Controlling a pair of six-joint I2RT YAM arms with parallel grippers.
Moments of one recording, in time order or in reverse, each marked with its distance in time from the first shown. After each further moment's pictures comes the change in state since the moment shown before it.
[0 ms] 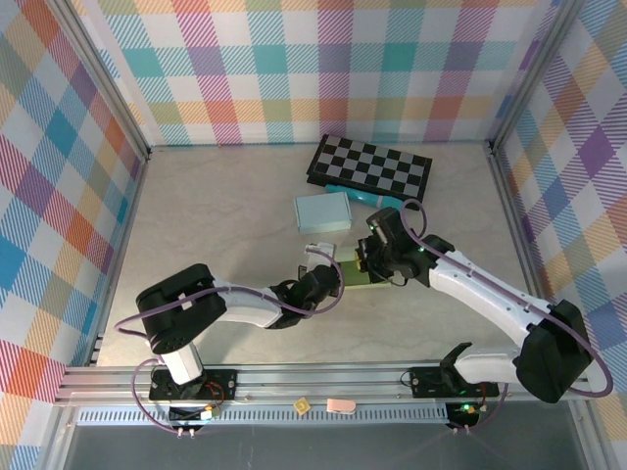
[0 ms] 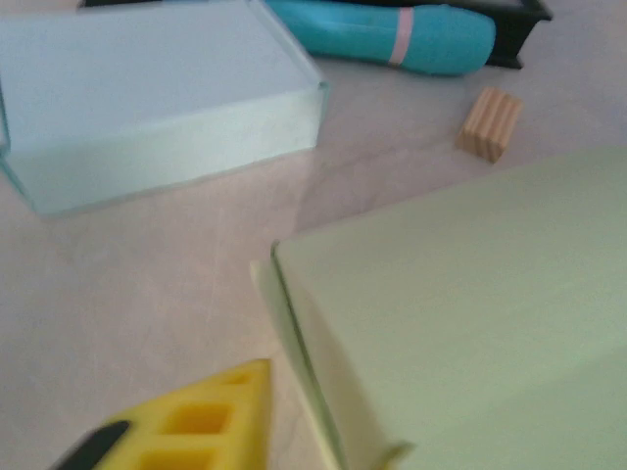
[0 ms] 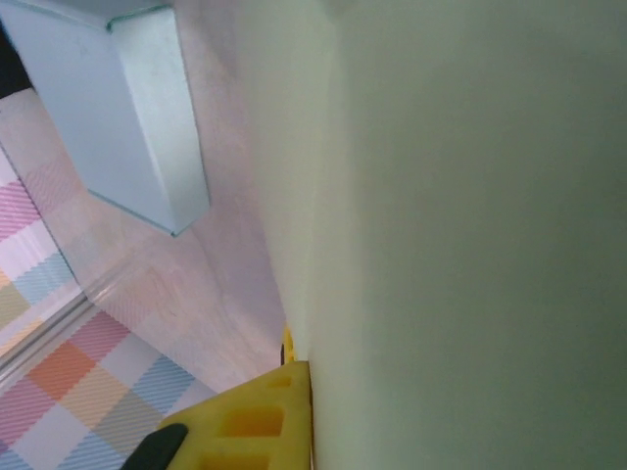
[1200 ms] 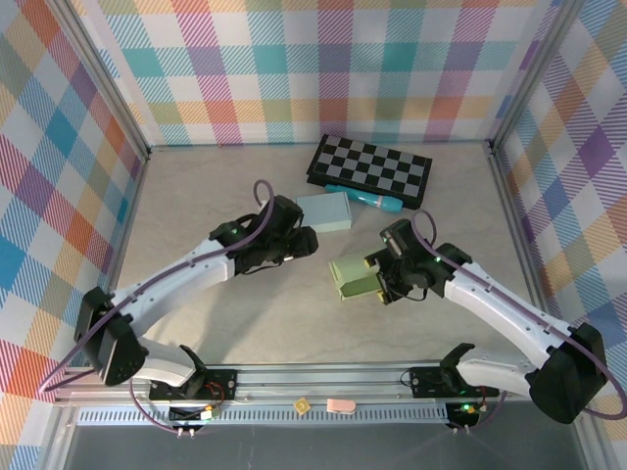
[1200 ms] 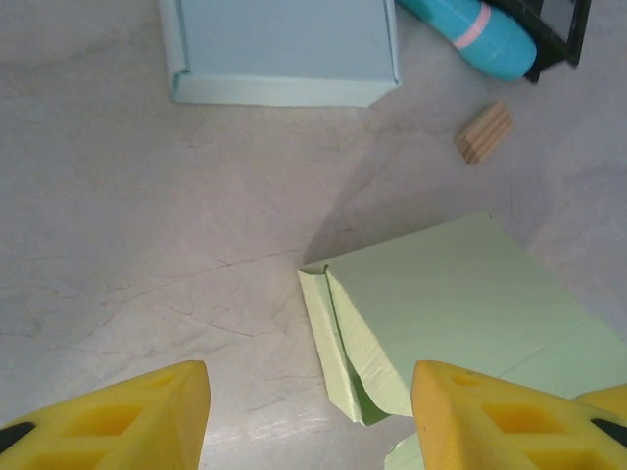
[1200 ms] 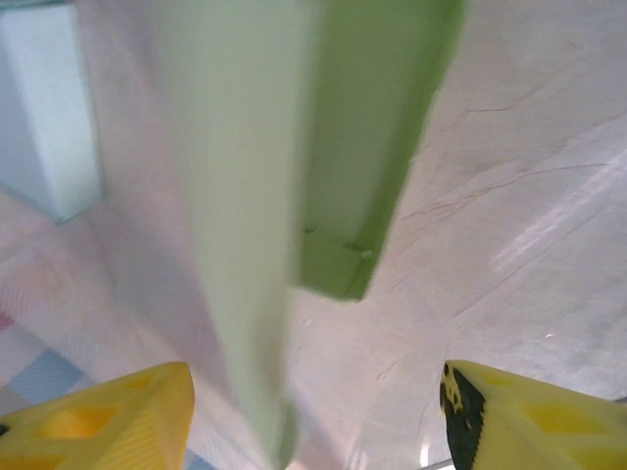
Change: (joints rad) left arm 0.295 -0.302 0.491 -1.115 0.525 -0.357; right arm -0.038 -0.117 0.004 -0.238 -0.054 -0.230
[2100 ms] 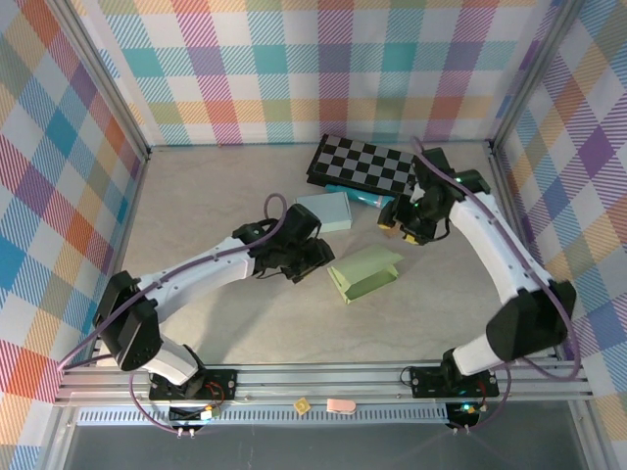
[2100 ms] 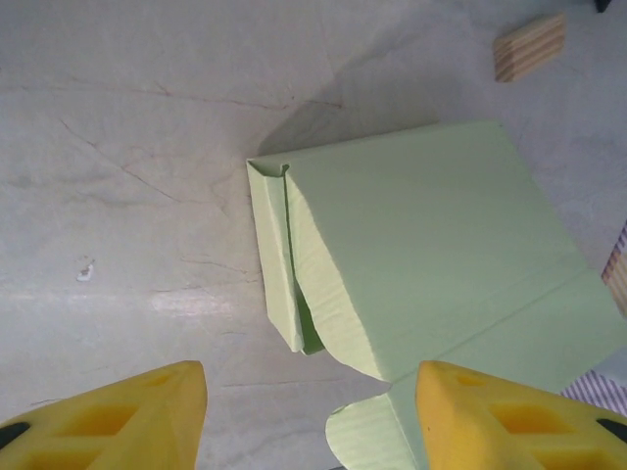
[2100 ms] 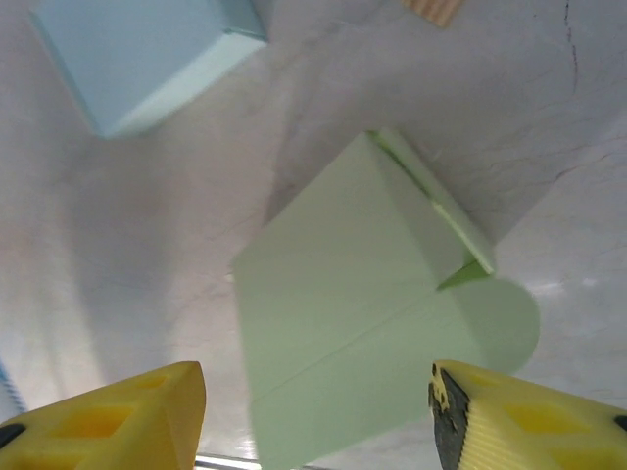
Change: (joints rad) left arm -0.061 0.095 -0.019 0.013 0.164 -0.407; right arm -0.344 0.373 0.520 -0.348 -0.163 -1.103
